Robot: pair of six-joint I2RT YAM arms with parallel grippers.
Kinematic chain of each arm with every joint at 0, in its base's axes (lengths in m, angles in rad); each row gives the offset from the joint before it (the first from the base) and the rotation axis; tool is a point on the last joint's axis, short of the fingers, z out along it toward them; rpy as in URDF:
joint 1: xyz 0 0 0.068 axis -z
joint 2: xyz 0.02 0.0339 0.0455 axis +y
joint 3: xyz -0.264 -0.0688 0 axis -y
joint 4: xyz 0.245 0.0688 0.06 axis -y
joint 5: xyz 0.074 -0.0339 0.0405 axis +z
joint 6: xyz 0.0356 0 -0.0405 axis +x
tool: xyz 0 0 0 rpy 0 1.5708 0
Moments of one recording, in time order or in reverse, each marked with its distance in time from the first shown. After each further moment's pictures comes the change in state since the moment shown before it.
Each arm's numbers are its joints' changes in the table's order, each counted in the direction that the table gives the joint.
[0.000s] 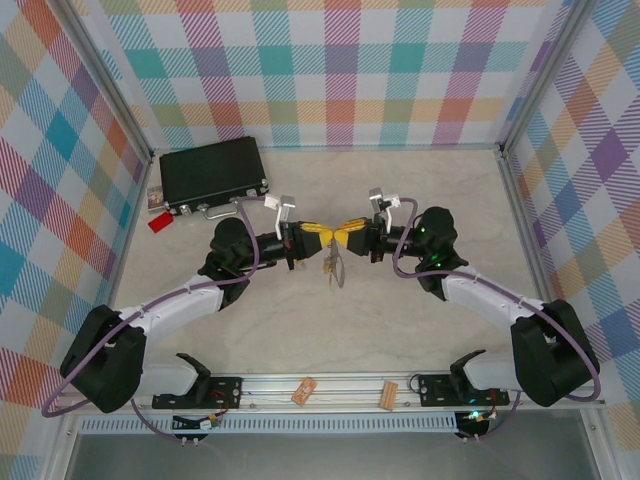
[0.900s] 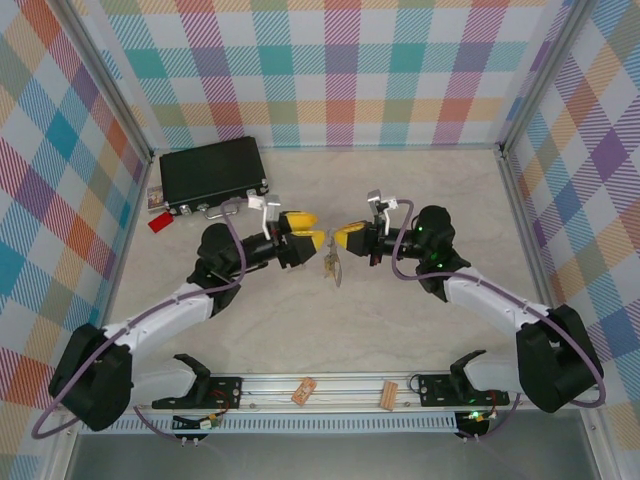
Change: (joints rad) left arm -0.039 -0.132 -0.051 -0.042 0.127 0.011; right arm -0.008 -0.041 0.009 -0.158 -0.050 -0.087
